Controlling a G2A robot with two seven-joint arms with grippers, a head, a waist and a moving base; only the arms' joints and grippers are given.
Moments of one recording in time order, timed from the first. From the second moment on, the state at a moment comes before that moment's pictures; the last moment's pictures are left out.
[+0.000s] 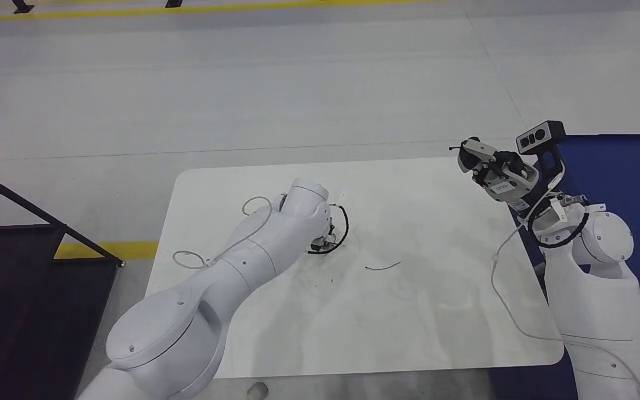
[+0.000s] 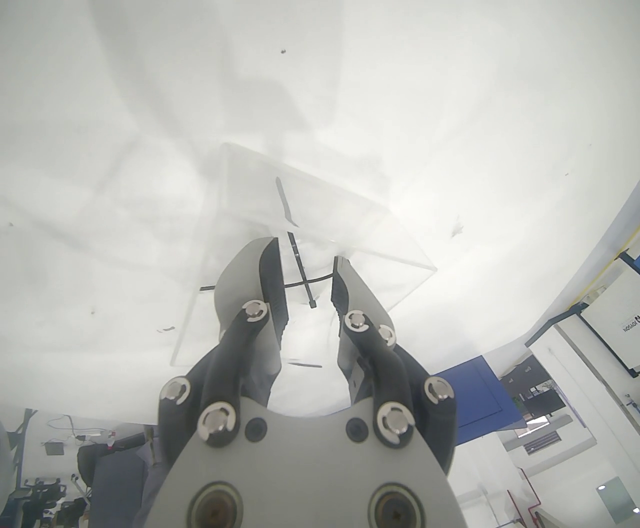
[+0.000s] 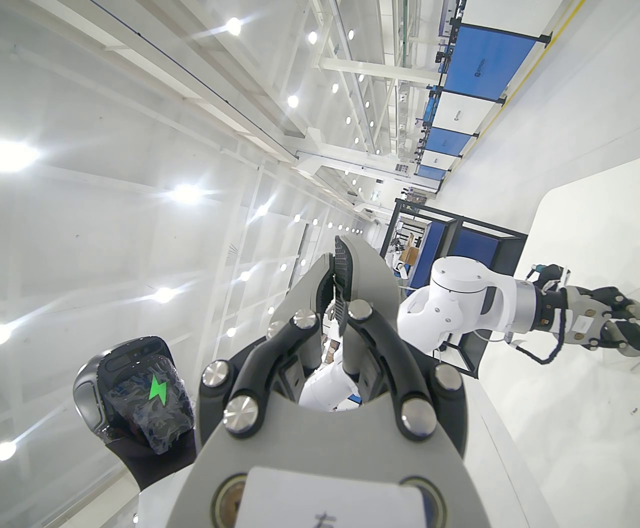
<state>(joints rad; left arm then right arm) 0.30 -1.64 -0.32 -0.59 -1.36 1.00 0.26 -1.13 -1.05 1.66 -1.59 0.73 -0.01 0.94</state>
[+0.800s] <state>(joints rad) 0.30 -1.72 -0.35 -0.43 -1.26 1.01 0.20 -1.13 -1.05 1.66 -1.59 0.73 -0.01 0.94</state>
